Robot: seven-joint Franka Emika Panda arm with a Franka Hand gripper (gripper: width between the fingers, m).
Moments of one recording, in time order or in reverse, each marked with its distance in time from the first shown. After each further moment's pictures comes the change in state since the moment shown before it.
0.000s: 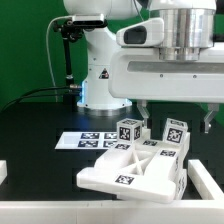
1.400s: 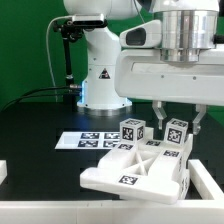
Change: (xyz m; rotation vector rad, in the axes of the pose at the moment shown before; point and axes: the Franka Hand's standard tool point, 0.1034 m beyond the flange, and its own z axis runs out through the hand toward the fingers) arm 0.002 0.001 0.000 0.015 0.003 0.378
